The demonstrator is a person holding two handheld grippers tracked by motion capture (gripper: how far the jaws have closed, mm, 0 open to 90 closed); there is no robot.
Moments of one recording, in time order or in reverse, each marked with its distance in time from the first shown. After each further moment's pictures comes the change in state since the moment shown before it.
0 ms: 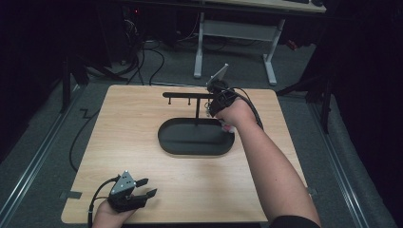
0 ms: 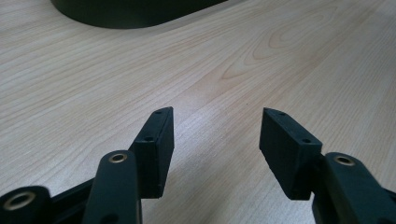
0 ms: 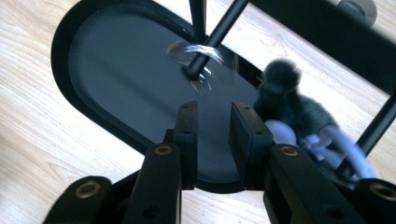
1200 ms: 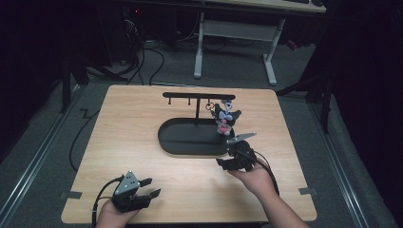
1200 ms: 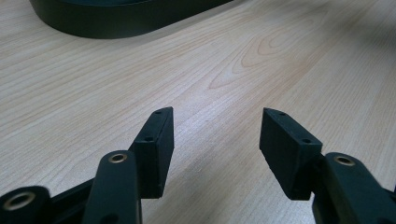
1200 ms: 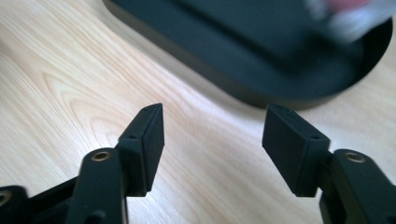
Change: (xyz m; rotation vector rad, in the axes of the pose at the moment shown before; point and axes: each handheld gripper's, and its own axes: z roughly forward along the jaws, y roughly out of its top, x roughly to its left) left arm -0.010 0.007 0.006 -0.010 -0.012 0.022; right arm 0.017 -0.187 0.065 -0.339 0.090 -0.071
